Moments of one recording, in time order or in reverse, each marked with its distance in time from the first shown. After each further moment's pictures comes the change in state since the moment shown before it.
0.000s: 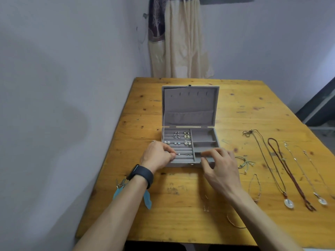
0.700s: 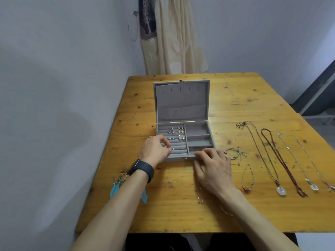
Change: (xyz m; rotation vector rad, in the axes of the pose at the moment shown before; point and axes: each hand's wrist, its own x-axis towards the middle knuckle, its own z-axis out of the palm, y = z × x) left_hand 0.003 0.007 0.013 0.079 0.113 -0.047; right_hand -0.022 0.013 0.009 -0.148 -0.046 -0.076
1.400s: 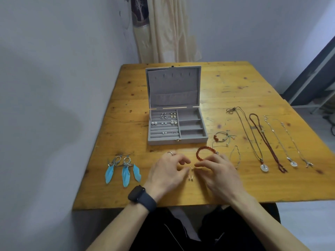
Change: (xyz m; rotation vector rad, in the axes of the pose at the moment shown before) left_hand -0.119 0.008 0.039 0.026 -0.116 0.409; right_hand -0.074 0.021 -0.039 0.159 -0.088 -0.067
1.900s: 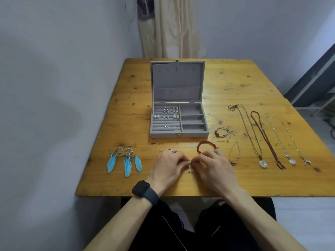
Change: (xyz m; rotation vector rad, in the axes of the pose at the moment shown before) left_hand -0.008 -0.011 0.018 -0.029 0.108 0.051; right_hand 0.003 -0.010 0.013 -0.102 0.036 -0.077
